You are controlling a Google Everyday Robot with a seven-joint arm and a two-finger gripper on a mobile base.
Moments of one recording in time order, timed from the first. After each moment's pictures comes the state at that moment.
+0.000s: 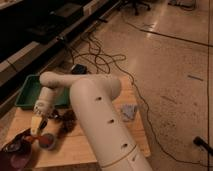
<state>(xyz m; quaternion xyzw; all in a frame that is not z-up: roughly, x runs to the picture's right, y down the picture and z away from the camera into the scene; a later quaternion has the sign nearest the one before) -0.331 0.203 0.666 0.06 -0.80 -0.59 0.08</state>
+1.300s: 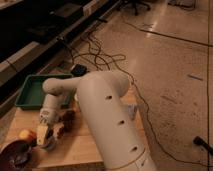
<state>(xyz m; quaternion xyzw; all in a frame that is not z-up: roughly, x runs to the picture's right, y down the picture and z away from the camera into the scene) -0.281 0.233 0.639 0.03 -0.81 -0.58 0.07</state>
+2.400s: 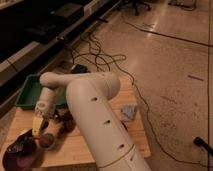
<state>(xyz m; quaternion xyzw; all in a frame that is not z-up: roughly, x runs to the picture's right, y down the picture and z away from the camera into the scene) -0.324 0.207 0.671 0.04 -0.80 -0.59 0.08</state>
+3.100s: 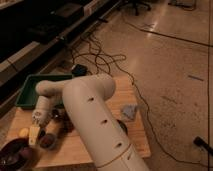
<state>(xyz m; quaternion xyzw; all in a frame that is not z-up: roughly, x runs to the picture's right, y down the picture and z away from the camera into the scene) -0.321 0.248 0.648 0.04 -0.82 -0.57 0.05</state>
